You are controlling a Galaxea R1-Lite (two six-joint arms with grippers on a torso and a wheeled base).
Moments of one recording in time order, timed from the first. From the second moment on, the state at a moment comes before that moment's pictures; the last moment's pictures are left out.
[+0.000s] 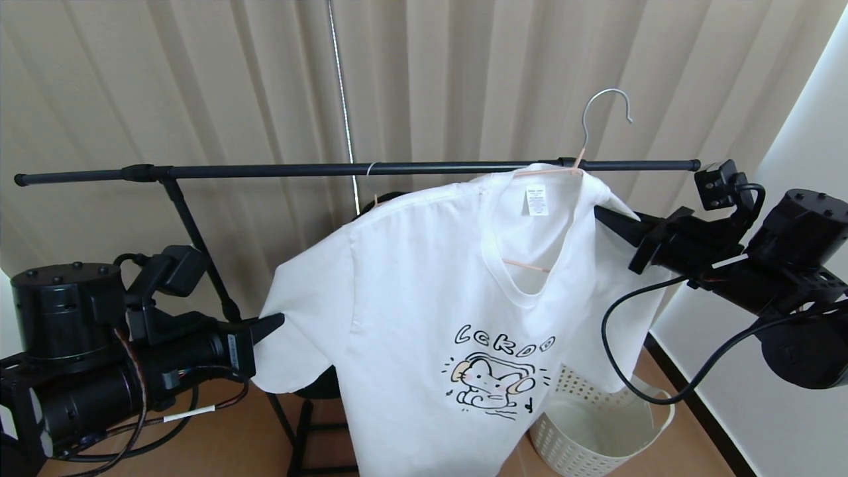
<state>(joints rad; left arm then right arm) -0.24 1.52 -0.42 -0.72 -0.22 -0.13 0.06 1.88 -0.73 -1.27 0.58 0.07</state>
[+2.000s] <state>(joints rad) -0.33 1.47 -0.69 -0.49 -0.26 -0.15 0.11 1.91 -0.69 -1.27 0.61 0.03</state>
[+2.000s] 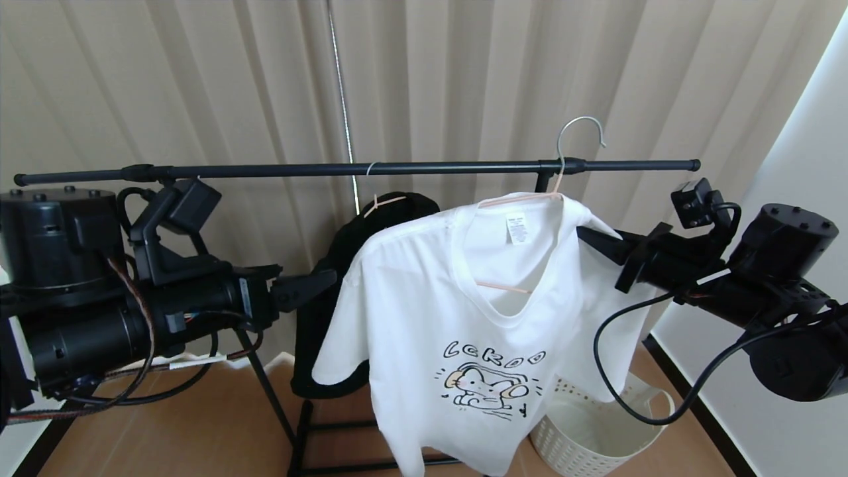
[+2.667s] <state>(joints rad) -0.49 1.59 -1.03 -0.28 -0.26 0.00 0.16 1.93 -0.66 -1.27 0.61 0.00</state>
